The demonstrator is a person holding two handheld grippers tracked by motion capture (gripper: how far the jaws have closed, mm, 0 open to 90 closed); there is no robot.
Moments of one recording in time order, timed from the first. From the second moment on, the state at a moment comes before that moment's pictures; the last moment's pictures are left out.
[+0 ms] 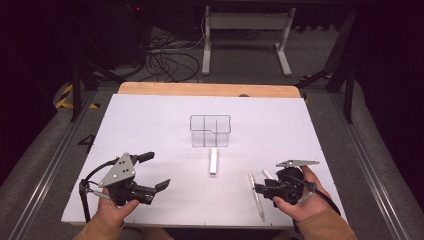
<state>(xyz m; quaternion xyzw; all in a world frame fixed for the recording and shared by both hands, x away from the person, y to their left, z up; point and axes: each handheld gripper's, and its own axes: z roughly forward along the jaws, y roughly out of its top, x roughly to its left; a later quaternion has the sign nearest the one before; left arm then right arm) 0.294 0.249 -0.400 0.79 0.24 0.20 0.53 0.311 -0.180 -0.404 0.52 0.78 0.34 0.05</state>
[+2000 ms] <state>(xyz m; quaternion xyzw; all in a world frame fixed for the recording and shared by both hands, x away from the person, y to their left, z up) 0.294 0.252 -0.402 0.79 0.24 0.20 0.53 0.317 -0.145 -0.440 0.61 0.78 0.14 0.03</state>
